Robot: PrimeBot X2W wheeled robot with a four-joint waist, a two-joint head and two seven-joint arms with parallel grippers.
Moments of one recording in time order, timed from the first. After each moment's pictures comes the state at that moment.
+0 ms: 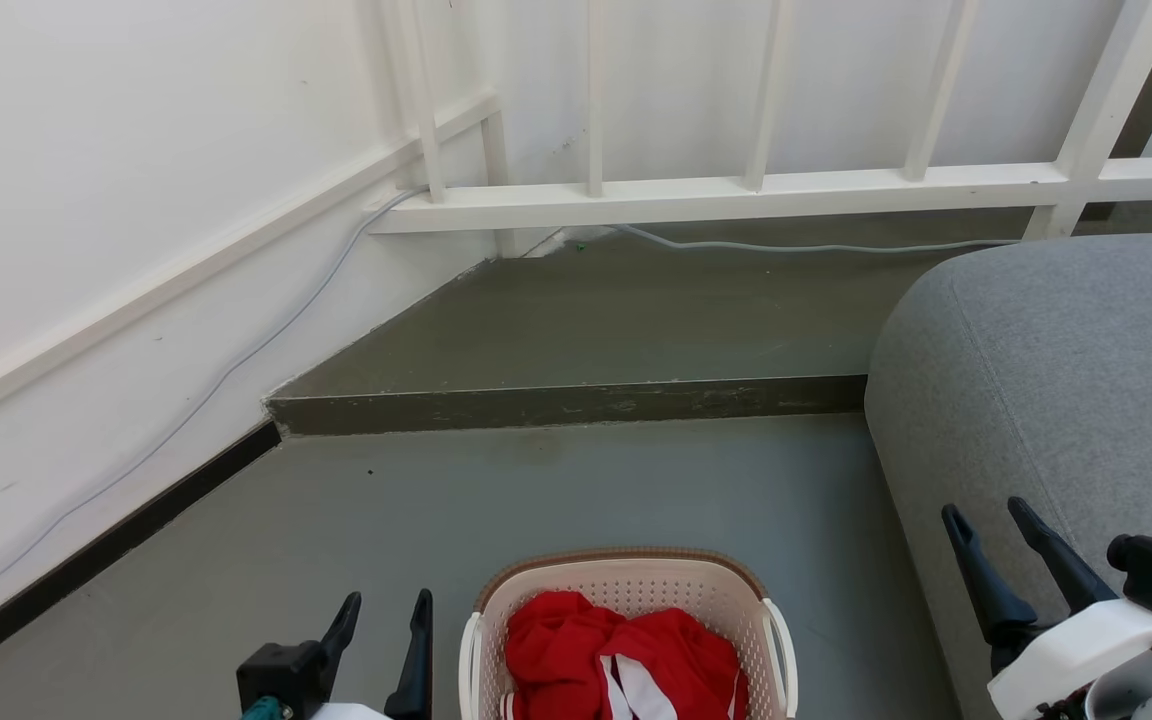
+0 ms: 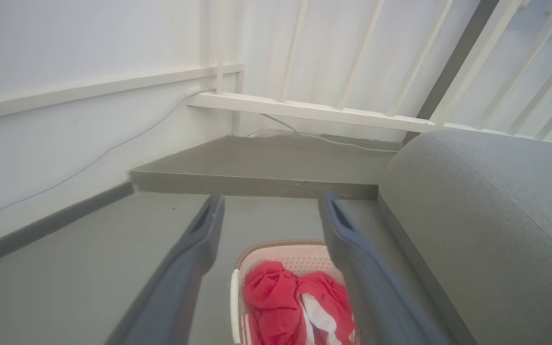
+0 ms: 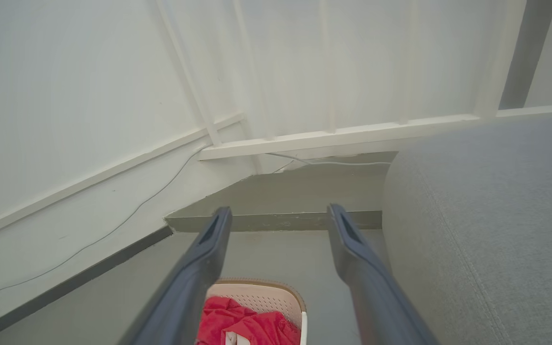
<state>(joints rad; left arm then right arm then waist) 0.02 0.04 -0.23 0.36 -0.35 0.03 -0.19 -0.13 -0.37 0.34 0.34 0.67 0.12 -0.19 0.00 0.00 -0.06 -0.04</state>
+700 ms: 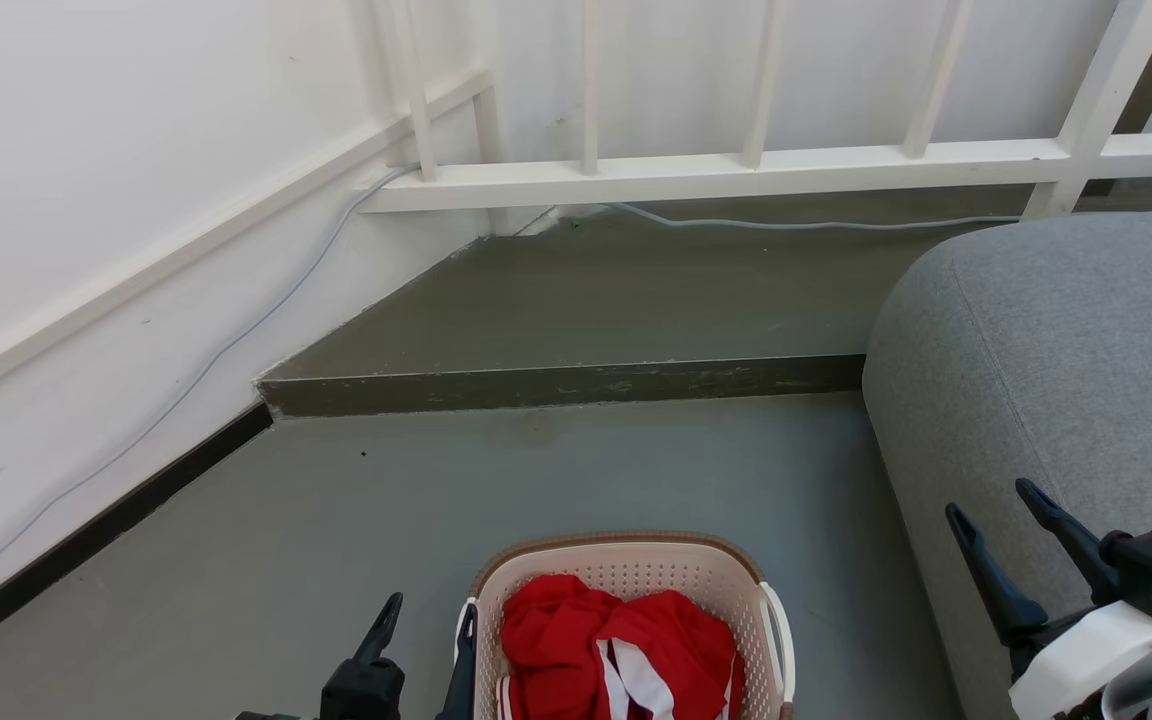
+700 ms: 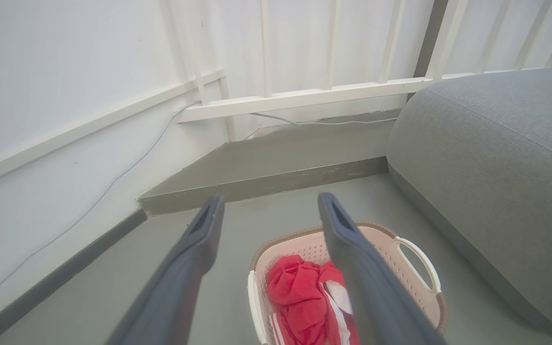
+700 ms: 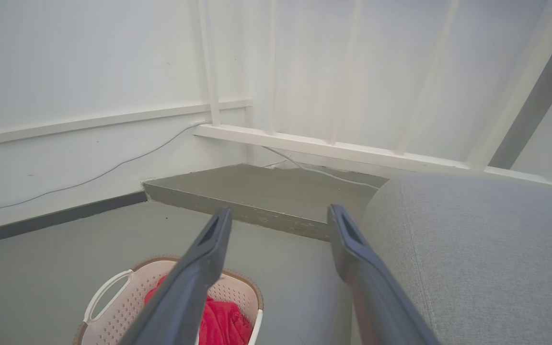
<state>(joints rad) 0.02 0.05 -0.34 0.37 -0.16 0.13 -0.25 -0.16 -0.46 0.41 0.34 0.49 0.12 -0.25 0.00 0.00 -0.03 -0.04</state>
